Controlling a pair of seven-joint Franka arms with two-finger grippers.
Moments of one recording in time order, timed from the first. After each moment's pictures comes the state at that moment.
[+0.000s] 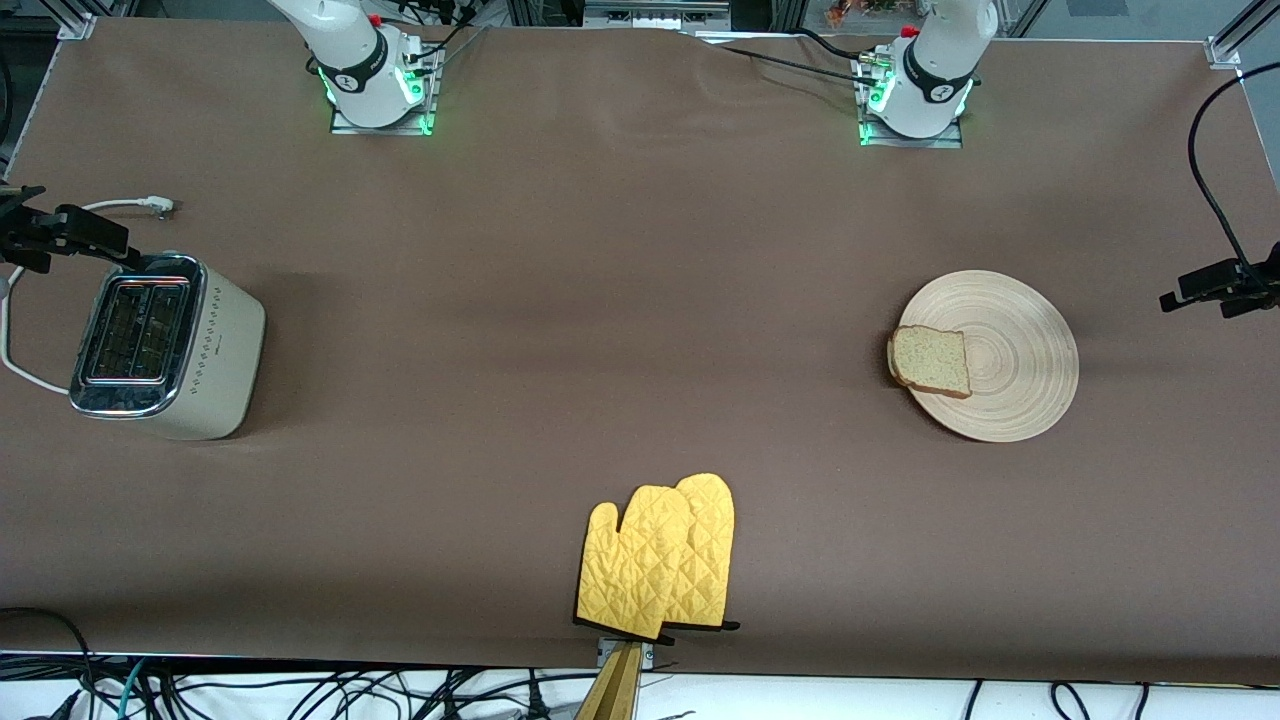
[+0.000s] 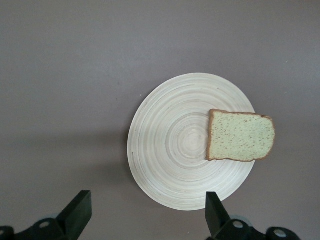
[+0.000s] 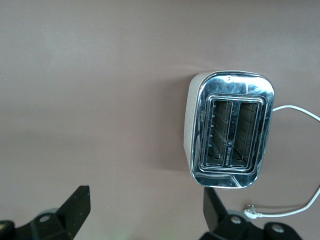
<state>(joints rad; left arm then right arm) 0.41 0.18 0.04 -1.82 -0.21 1.85 0.52 -0.01 0.14 -0.07 -1.44 0.00 1.49 -0.13</state>
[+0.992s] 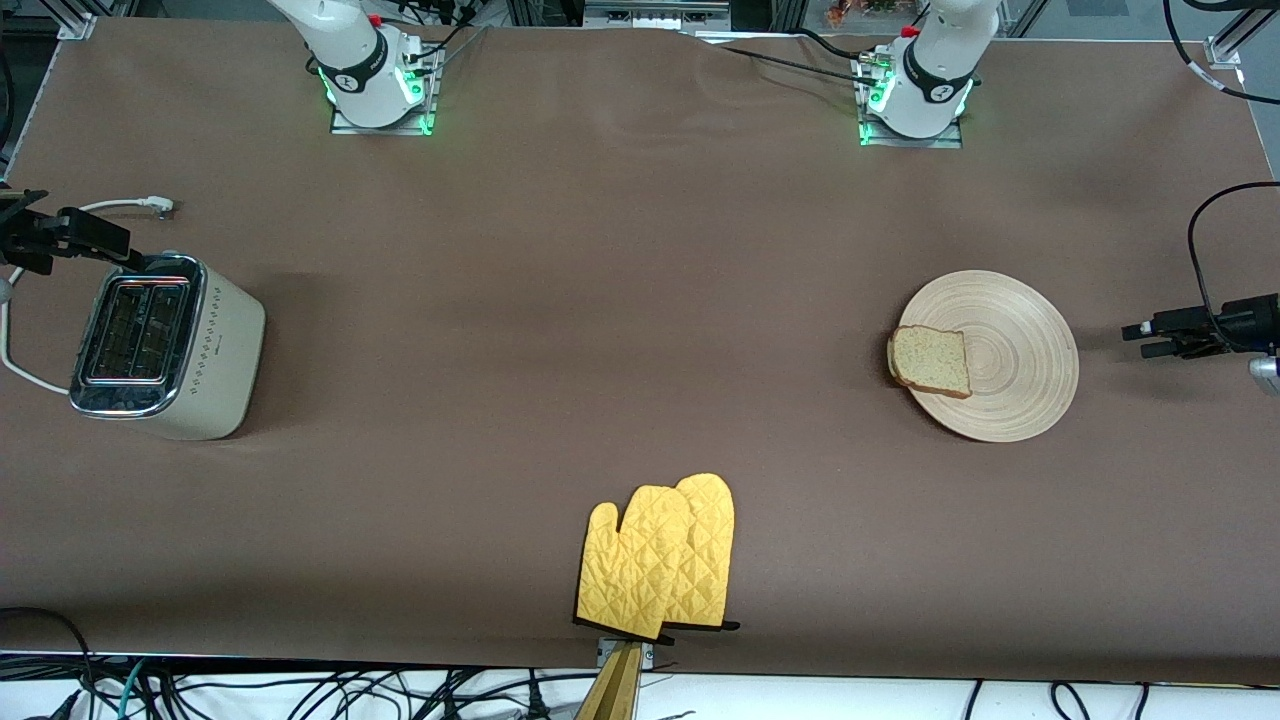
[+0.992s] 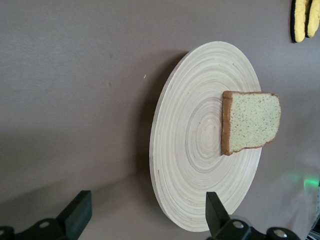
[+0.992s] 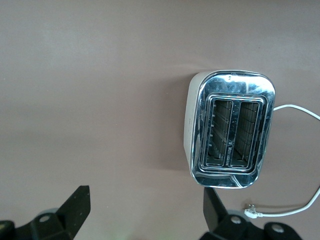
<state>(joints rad) 0.66 0.68 0.01 -1.57 -0.50 1.69 0.97 -0.01 0.15 -0.07 -1.44 0.00 1.49 -0.13</state>
